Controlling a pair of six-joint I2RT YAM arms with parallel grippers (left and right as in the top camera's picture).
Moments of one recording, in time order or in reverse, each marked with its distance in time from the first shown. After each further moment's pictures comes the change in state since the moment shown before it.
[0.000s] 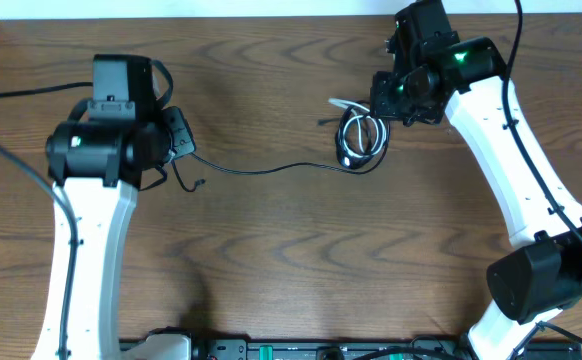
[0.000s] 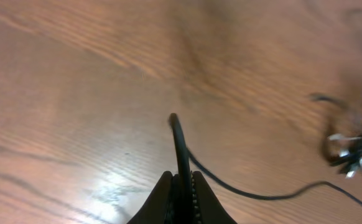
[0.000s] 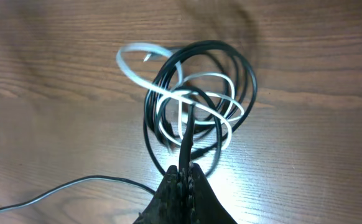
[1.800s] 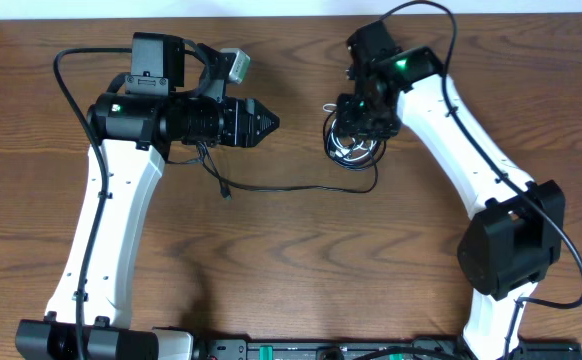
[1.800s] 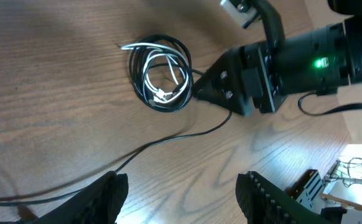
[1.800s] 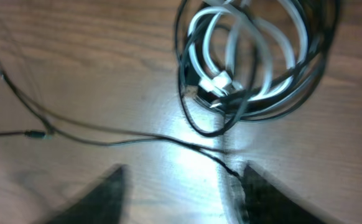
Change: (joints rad) left arm -0.068 0.125 0.000 0.185 0.731 0.361; right arm 0.105 0.154 0.000 0.009 -0.050 0.069
